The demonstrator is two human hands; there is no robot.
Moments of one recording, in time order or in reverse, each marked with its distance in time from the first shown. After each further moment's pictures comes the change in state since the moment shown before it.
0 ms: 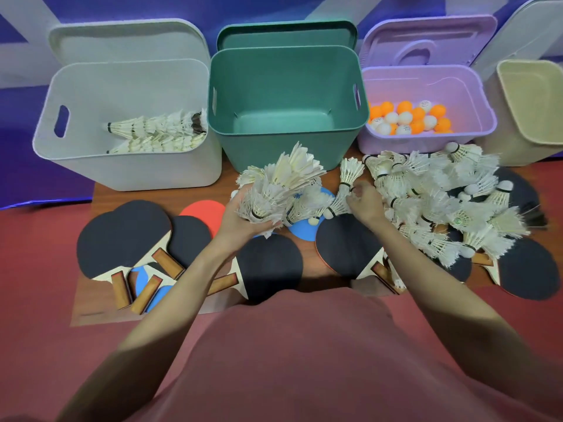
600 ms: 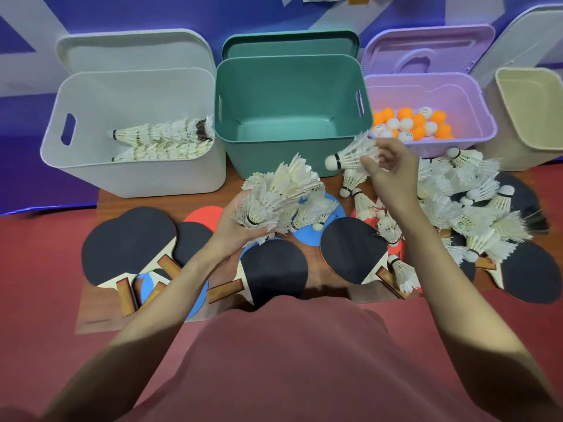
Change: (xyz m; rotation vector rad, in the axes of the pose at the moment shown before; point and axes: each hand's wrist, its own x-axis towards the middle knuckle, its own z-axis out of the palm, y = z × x) left_hand 0.004 -0.002 -0.024 0.073 -0.023 0.004; right_hand -0.043 -0.086 -0.070 0.476 0.301 -0.342
